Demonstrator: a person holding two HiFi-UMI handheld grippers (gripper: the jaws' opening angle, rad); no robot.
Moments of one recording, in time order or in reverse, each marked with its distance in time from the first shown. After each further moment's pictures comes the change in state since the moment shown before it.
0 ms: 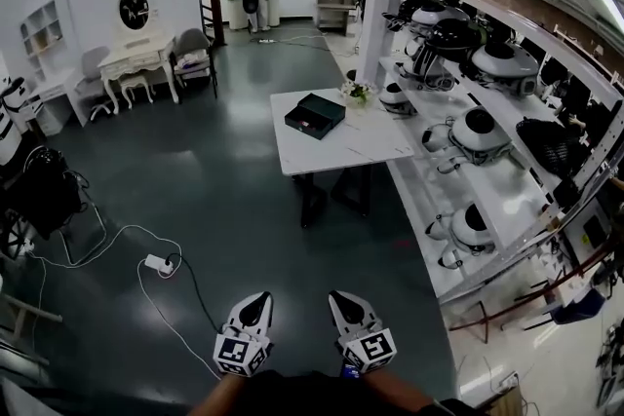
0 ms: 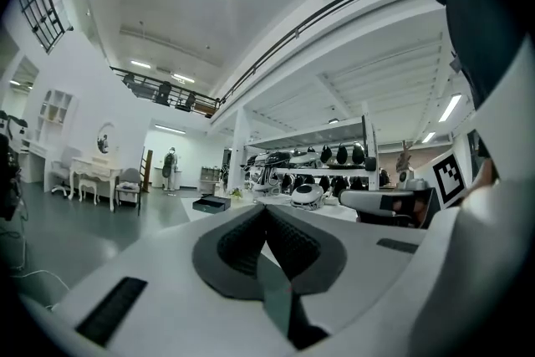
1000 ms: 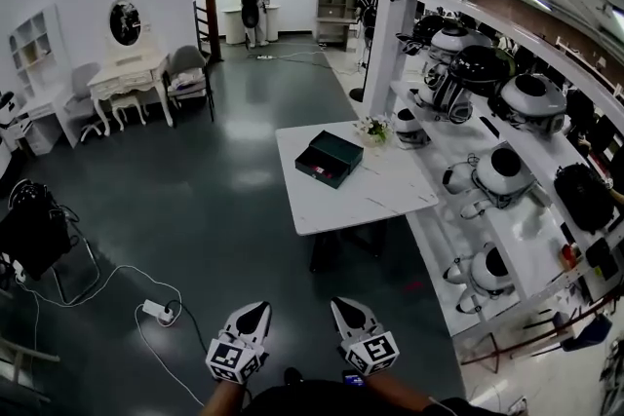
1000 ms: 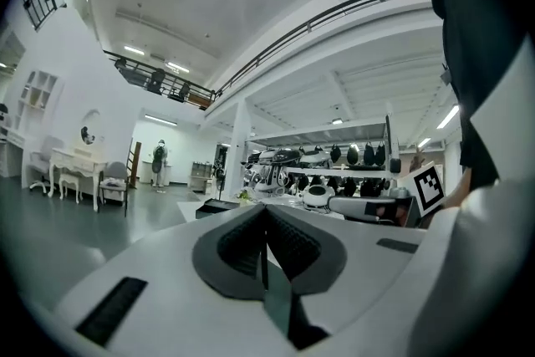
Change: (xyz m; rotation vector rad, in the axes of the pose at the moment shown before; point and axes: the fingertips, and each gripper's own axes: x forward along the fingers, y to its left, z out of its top) left arm 0.170 0.186 0.026 -0.023 0.024 -0.083; right arm 0.241 -0.097 -0.006 0.047 0.030 -0.008
